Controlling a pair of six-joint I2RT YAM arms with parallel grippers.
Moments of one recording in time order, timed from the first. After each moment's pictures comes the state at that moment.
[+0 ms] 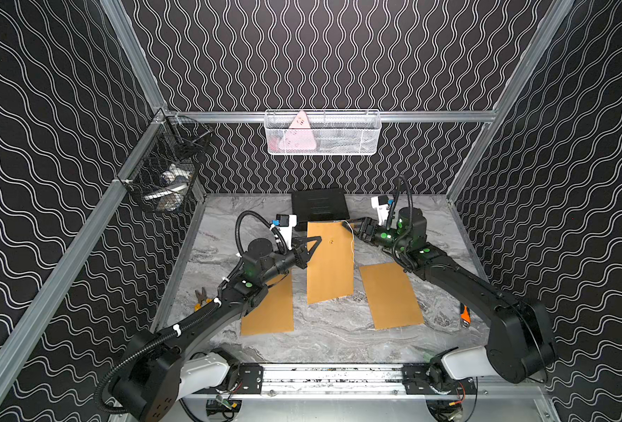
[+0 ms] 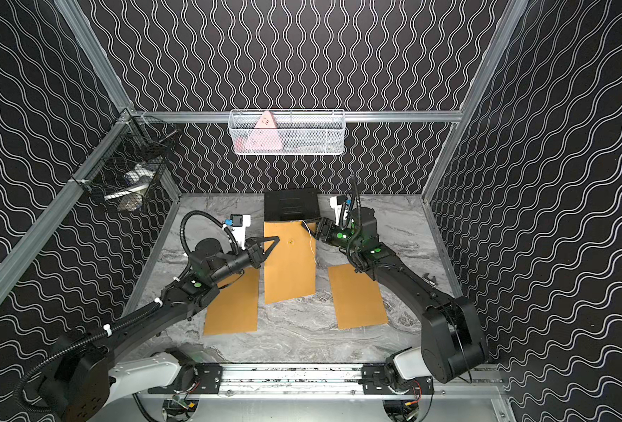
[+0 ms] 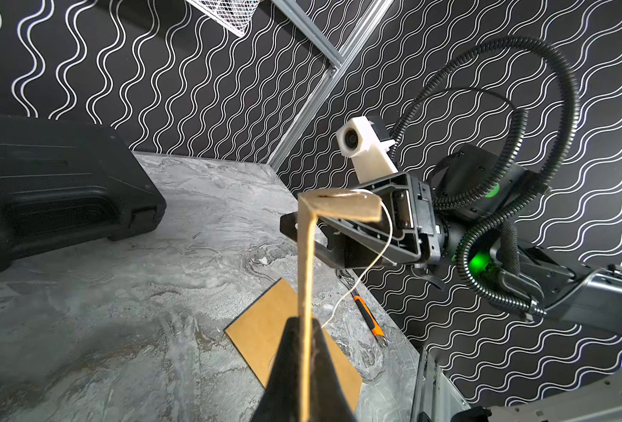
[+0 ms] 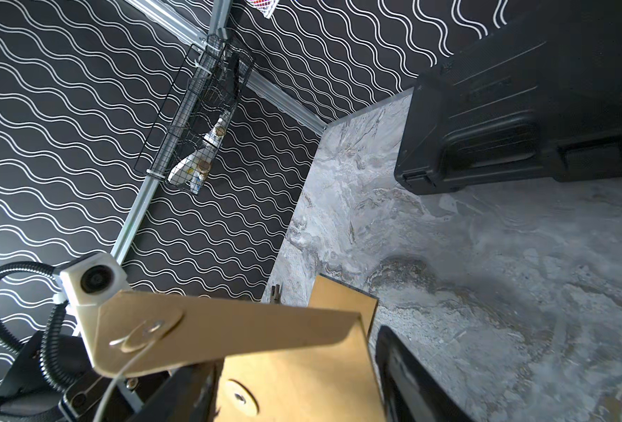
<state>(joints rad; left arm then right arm) -0.47 1.18 0.66 0.49 0.39 -0.63 0.40 1.44 0.98 0.23 -0.60 0.82</state>
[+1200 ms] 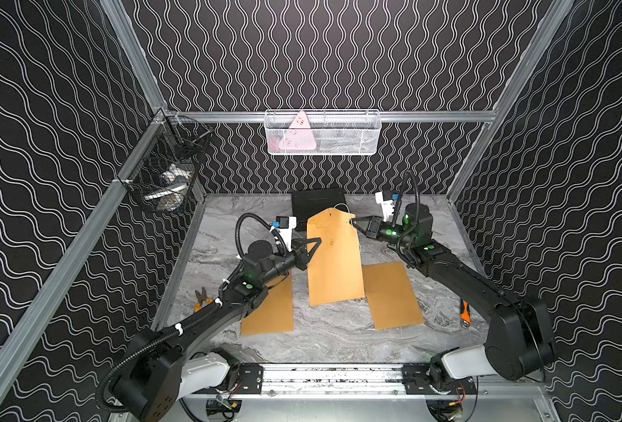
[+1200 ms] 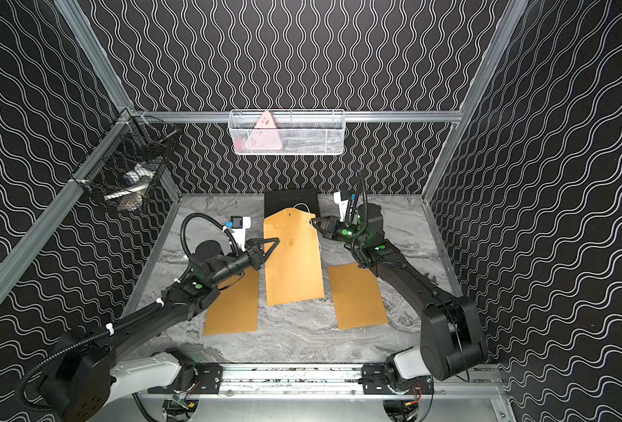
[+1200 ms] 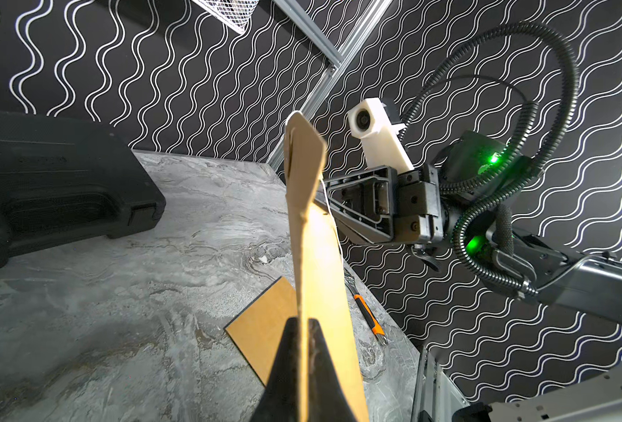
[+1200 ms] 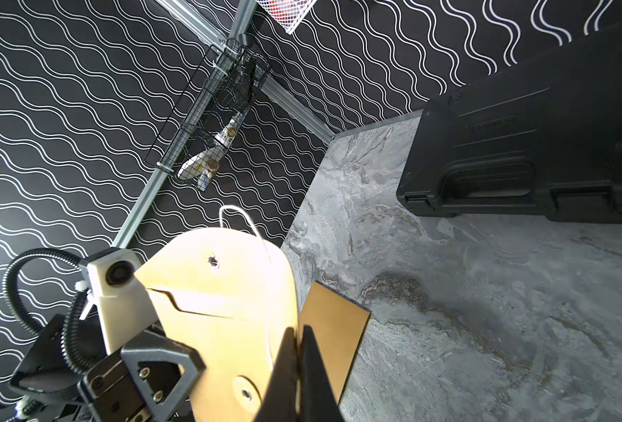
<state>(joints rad) -0.47 1.19 0.64 0.51 0.39 -0.63 0.35 1.44 1.00 0.24 -0.69 0.75</state>
